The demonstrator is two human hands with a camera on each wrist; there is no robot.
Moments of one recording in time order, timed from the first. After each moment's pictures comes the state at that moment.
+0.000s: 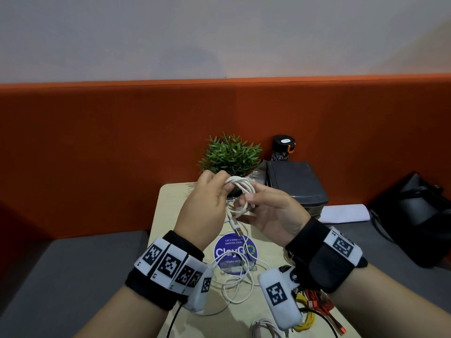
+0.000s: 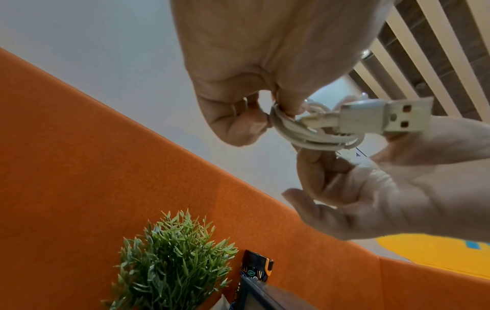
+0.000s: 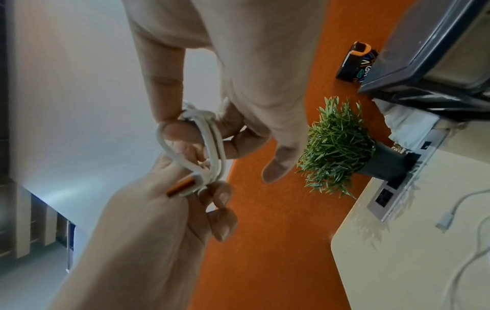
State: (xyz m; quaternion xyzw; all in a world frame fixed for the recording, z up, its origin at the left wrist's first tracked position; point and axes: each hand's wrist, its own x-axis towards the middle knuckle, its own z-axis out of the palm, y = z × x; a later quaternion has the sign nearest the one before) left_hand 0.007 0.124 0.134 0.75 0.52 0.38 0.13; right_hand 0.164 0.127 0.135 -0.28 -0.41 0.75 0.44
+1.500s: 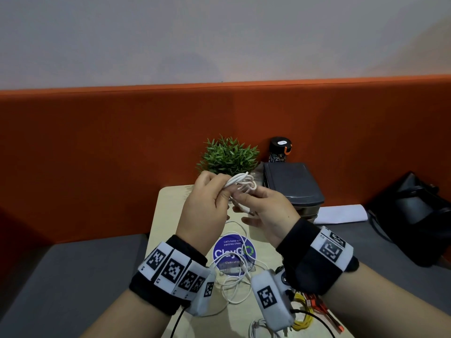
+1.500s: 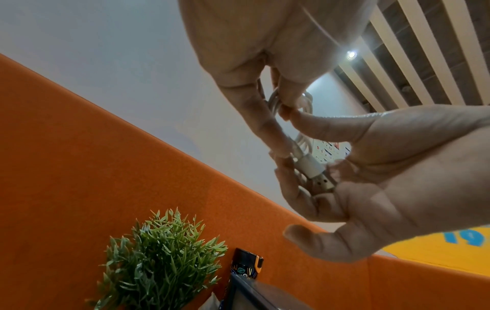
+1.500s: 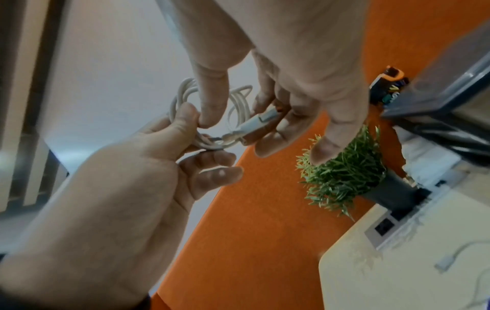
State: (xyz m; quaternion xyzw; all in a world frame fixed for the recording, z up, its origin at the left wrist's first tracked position) left_hand 0.013 0.114 0.135 0.72 0.48 0.48 0.13; right_hand 0.153 0.123 0.133 -0.45 -0.44 0.62 0.47
